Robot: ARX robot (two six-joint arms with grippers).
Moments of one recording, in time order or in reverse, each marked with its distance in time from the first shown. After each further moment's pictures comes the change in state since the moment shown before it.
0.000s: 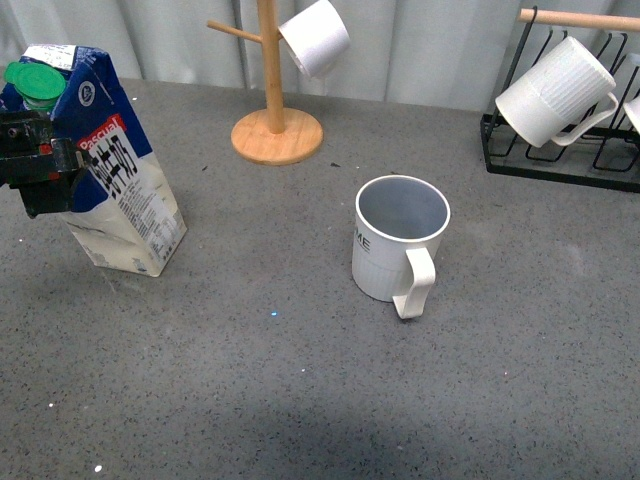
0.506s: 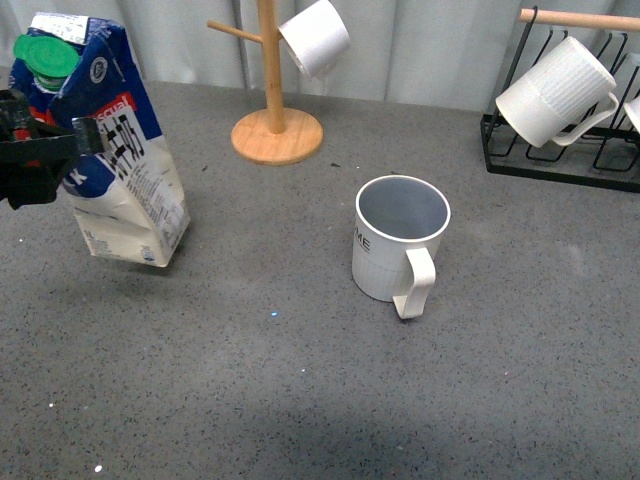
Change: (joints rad) left arm -0.171 -0.105 -0.045 0.014 -0.100 -0.073; right arm 0.000 0.000 0.000 0.000 0.000 0.000
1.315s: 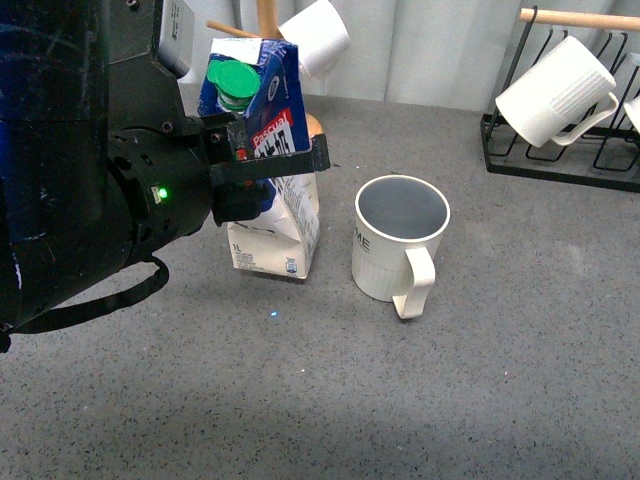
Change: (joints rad) left arm -0.301 0.179 0.142 0.031 -0.172 -0.195; right arm 0.000 0.000 0.000 0.000 0.000 0.000
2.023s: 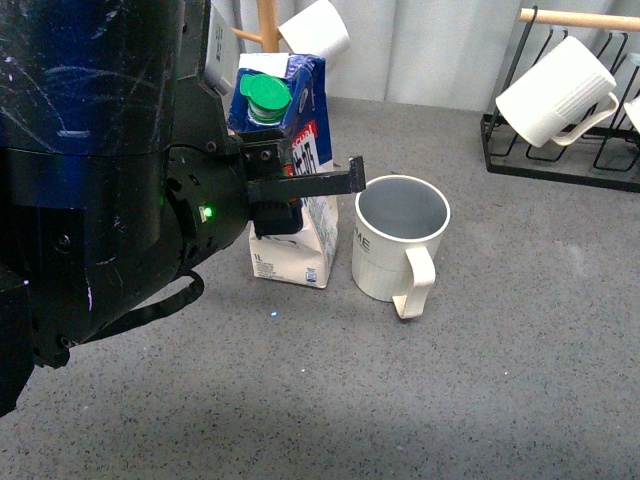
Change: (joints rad) left arm -0.050 0.055 0.029 0.014 -0.023 -0.002; right arm 0.000 0.000 0.000 0.000 0.000 0.000
